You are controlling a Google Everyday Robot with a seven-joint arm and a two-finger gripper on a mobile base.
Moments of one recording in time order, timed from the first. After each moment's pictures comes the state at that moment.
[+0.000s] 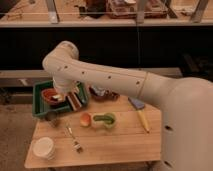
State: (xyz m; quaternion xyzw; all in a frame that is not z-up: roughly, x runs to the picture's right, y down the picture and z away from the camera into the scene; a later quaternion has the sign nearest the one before) arm -0.196 0.008 0.703 -0.04 -0.27 -0.83 0.48
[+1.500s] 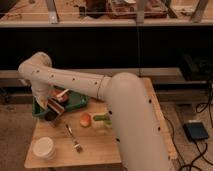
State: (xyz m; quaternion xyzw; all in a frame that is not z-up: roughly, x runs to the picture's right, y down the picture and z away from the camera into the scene) arm -0.308 0.073 0.758 -0.04 -0.35 -0.88 0.30
